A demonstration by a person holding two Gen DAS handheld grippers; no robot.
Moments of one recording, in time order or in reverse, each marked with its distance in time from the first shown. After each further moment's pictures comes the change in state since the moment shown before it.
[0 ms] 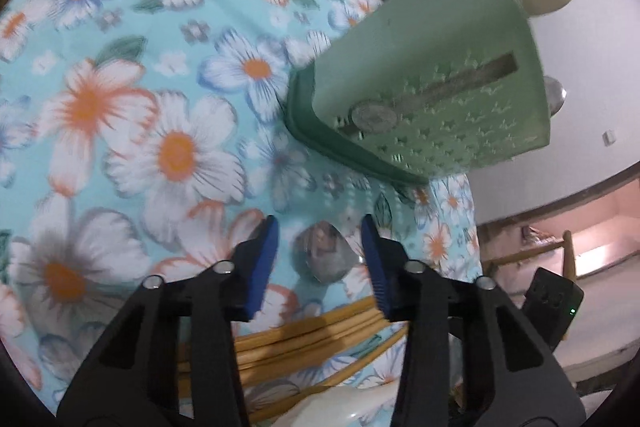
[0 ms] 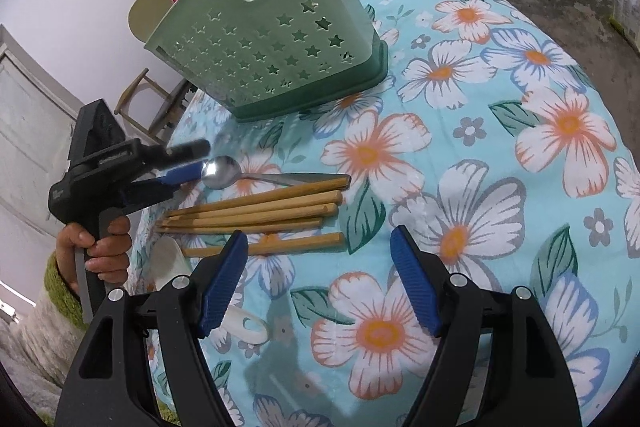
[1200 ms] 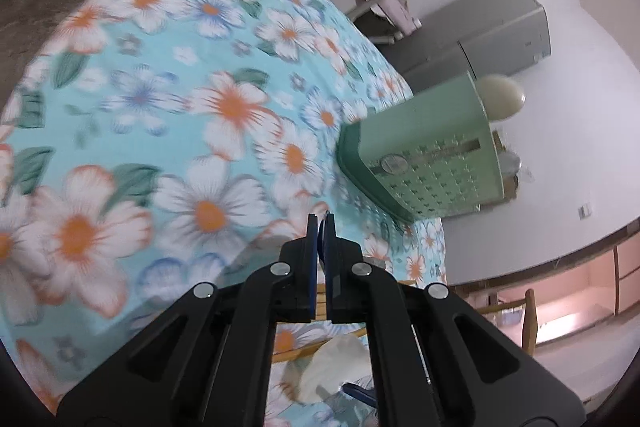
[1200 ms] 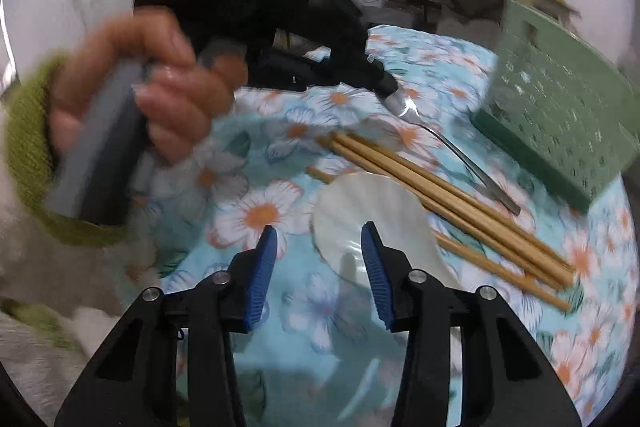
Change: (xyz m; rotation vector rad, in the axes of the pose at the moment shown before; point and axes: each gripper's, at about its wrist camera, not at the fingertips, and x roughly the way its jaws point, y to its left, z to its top) left arm -0.097 0.054 -0.040 -0.189 -0.245 -0.055; right arm 0.056 0.192 -0.088 -0.808 0.045 -0.078
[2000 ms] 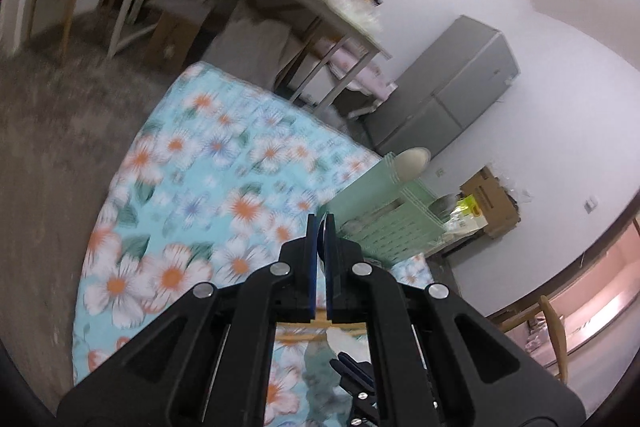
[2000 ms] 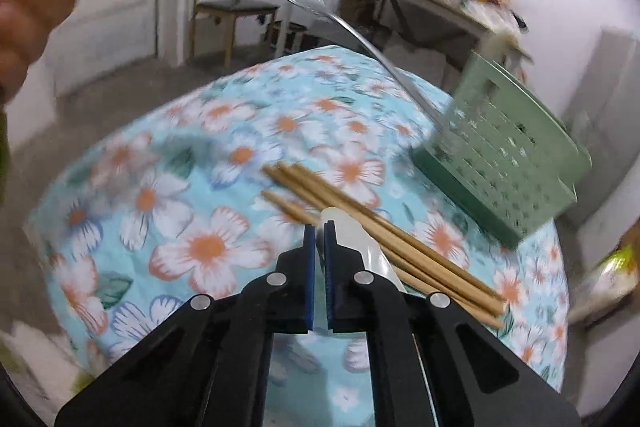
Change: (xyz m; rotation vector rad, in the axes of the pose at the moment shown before) left arm -0.117 -0.056 -0.006 0.218 -0.312 0.006; right arm -0.017 0.004 0.018 -0.001 -0.043 -0.268
